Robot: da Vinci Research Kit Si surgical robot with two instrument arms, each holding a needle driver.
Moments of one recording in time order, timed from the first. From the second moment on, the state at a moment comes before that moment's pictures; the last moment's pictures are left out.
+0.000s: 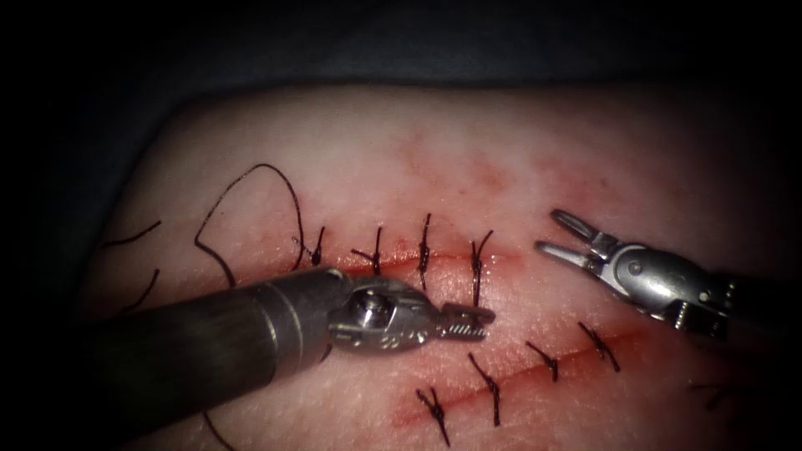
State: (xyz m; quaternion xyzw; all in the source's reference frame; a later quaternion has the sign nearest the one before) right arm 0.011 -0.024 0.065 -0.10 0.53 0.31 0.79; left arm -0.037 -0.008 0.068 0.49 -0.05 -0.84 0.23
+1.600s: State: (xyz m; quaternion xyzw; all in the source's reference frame) right arm 0.022 -0.025 0.062 -0.21 0.59 0.09 0.78; left arm -0.036 -0.006 0.065 0.49 -0.05 -0.84 0.24
